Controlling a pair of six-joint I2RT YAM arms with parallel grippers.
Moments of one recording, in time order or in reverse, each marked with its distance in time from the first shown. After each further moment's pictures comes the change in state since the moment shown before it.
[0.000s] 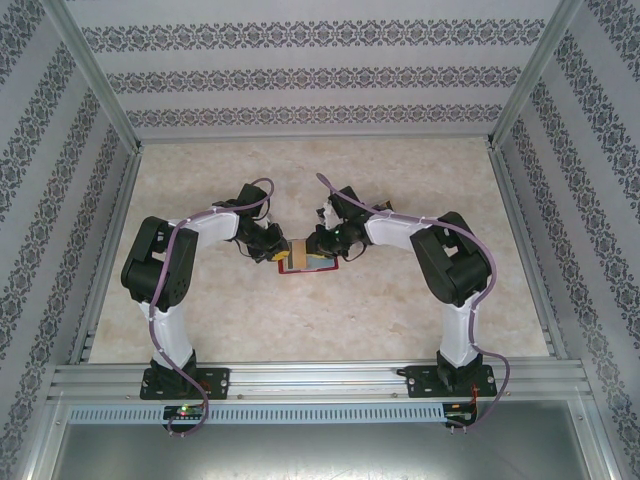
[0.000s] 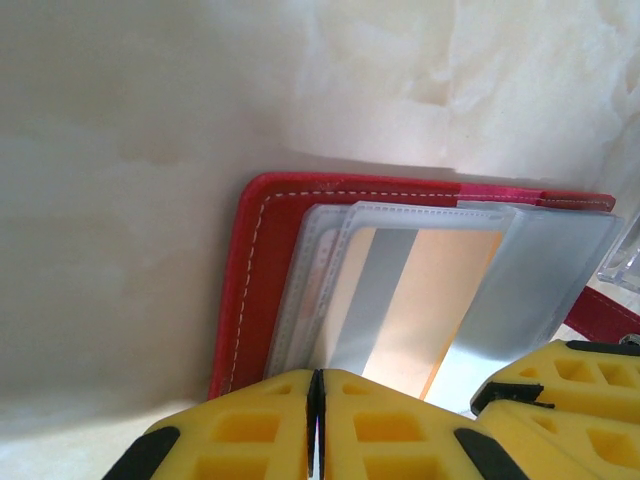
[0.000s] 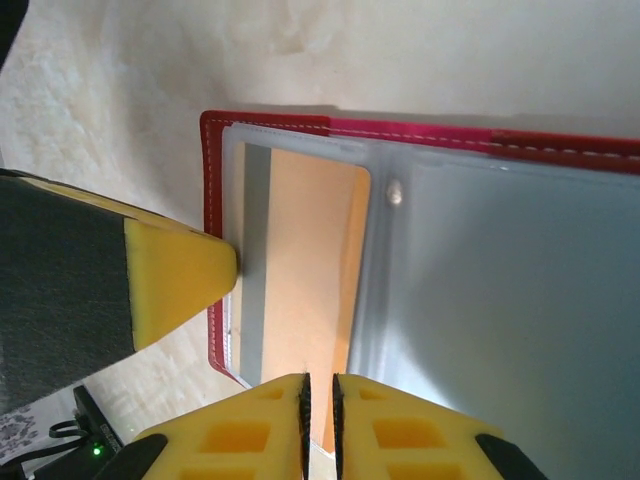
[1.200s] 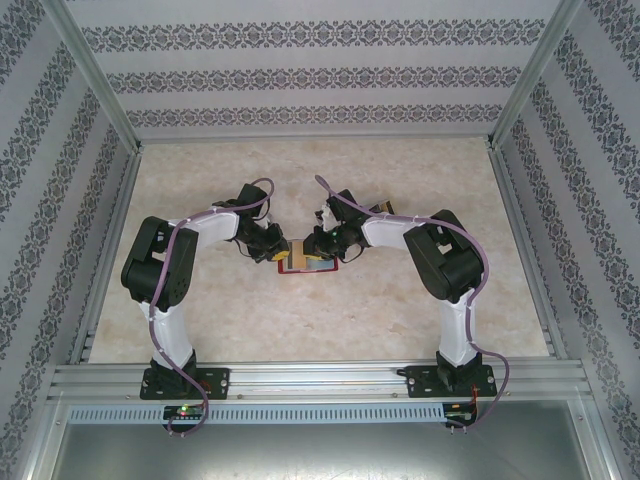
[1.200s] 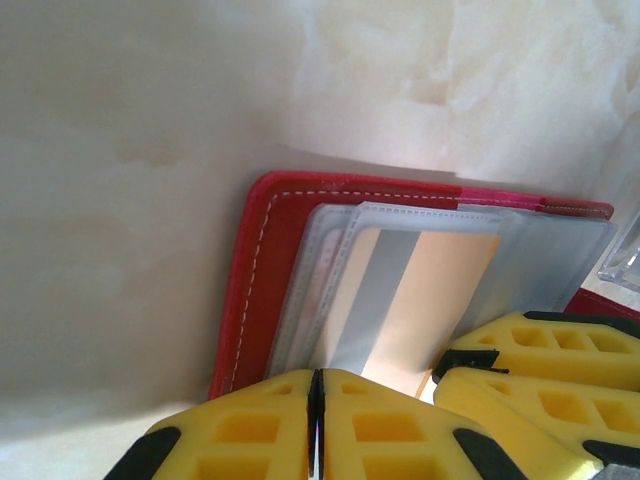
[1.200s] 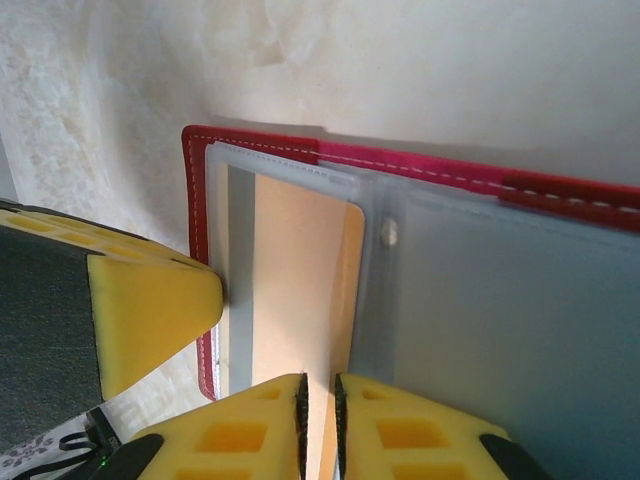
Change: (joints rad) left arm 0.000 0.001 0.000 0.000 0.001 0.003; right arm 0.006 0.045 -0.006 0.070 -0.018 0.044
